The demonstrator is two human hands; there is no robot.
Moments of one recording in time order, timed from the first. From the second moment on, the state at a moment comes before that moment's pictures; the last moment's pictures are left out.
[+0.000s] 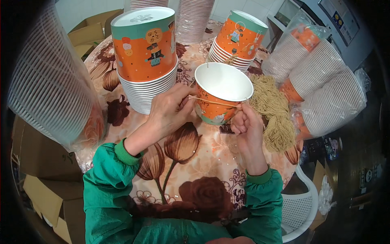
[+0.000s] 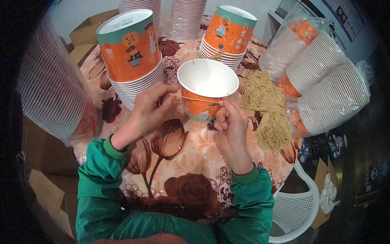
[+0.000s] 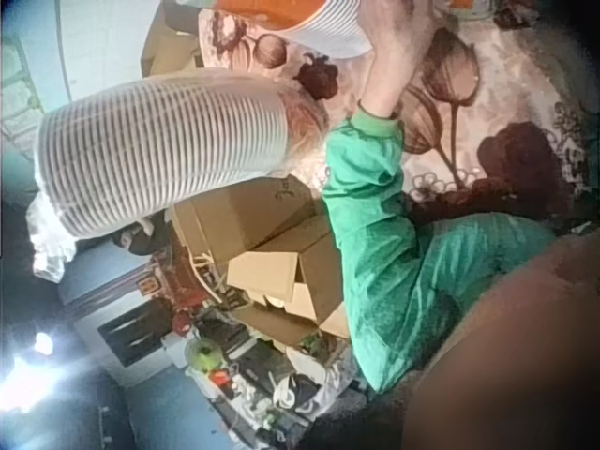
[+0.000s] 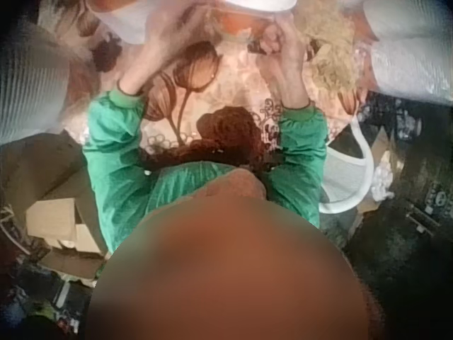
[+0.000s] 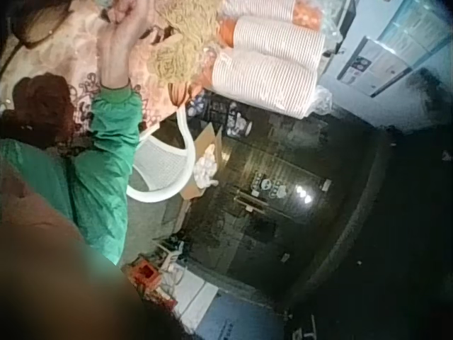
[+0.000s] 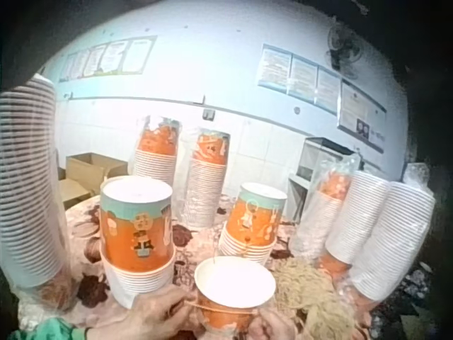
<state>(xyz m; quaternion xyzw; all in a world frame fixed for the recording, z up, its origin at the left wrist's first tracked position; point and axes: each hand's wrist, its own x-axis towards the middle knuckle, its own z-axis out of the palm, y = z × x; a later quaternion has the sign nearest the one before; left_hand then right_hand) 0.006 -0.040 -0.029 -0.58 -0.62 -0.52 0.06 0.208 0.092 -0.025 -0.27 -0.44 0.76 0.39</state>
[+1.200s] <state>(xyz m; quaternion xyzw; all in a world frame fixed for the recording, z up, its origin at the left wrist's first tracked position) 0.013 0.010 -0.010 -0.63 -0.58 -0.51 0.03 0.204 0.133 -0.088 -0.34 -0.53 0.70 0.34</state>
